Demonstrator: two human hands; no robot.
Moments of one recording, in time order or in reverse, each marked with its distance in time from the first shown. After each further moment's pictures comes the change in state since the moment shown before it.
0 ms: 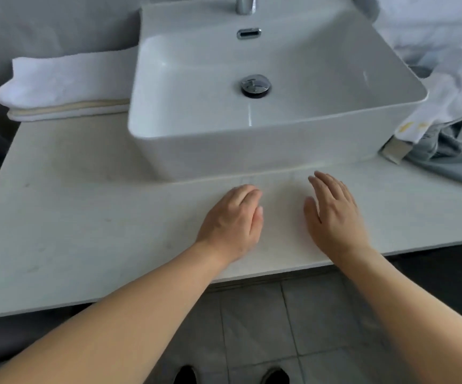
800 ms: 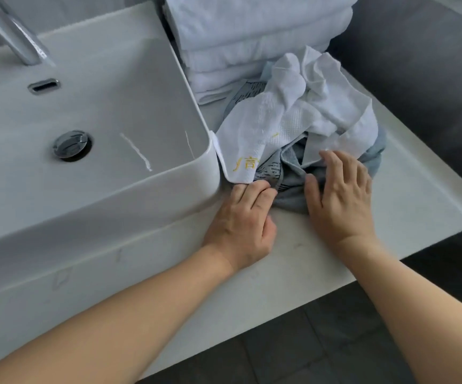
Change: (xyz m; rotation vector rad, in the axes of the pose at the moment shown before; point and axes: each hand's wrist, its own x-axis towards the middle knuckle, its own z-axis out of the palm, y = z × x) left_hand 0.215 0.198 0.164 0.031 -0.060 0.304; right_hand 0.075 0.281 -0.090 -0.042 0.318 0.263
